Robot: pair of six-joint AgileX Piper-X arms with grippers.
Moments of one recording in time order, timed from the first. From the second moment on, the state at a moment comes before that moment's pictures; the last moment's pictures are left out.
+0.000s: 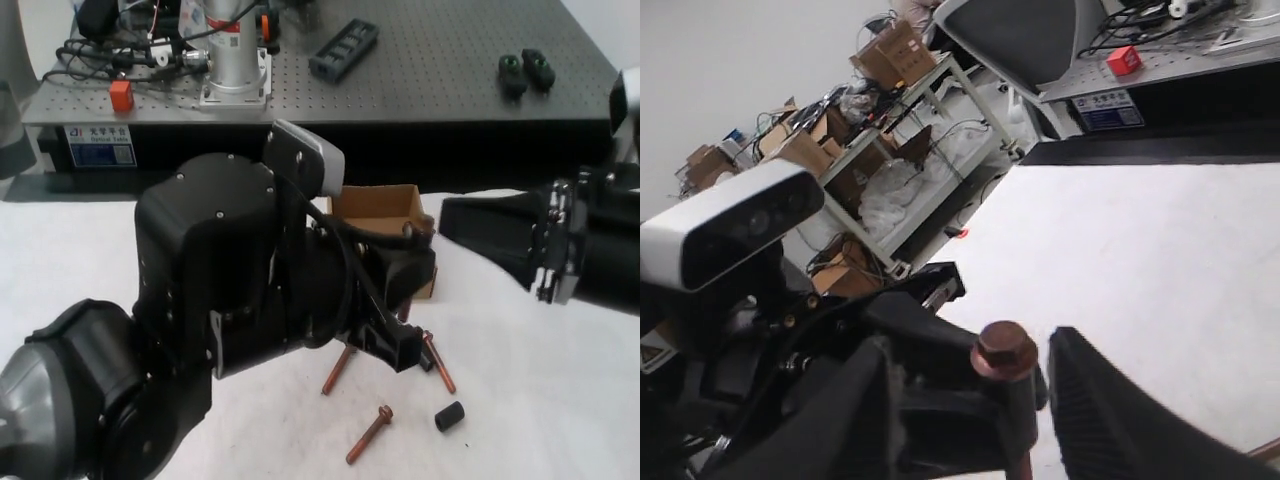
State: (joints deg) left arm -45.0 77.7 -41.6 -21.2 15.1 -14.1; right arm 3.7 48.7 -30.9 -1.0 -41.7 23.3
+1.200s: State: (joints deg) left arm -33.9 140.2 -119.0 37.0 16.2 -14.6; right arm -10.4 45.2 -30.9 22.4 -39.2 21.3
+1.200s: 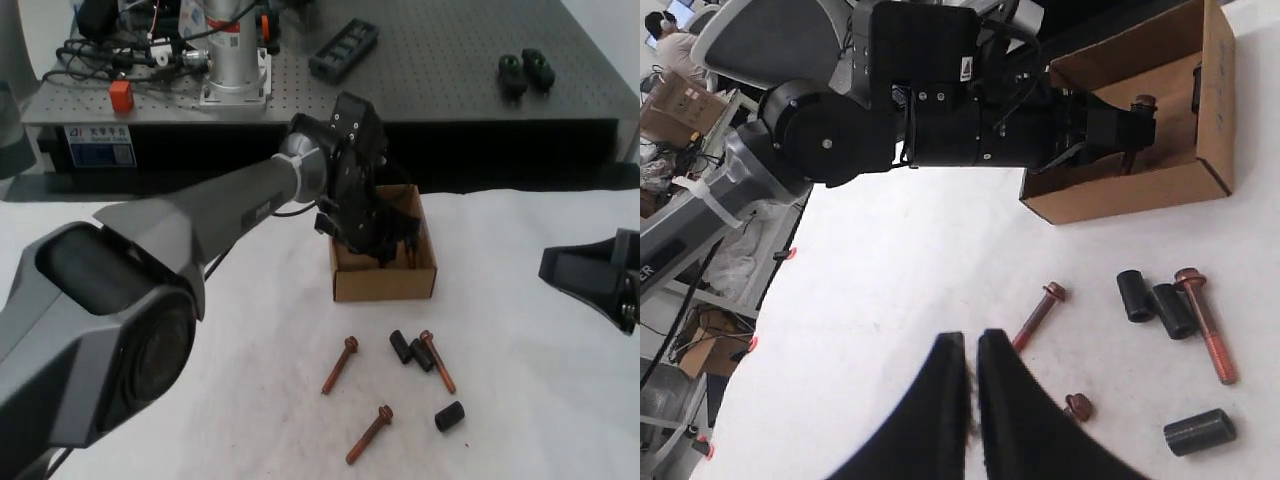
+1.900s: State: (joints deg) left arm -29.5 113.6 -103.9 43.9 14.0 -5.4; right arm 5.0 80.5 -48.7 36.6 -10.0 -0.7
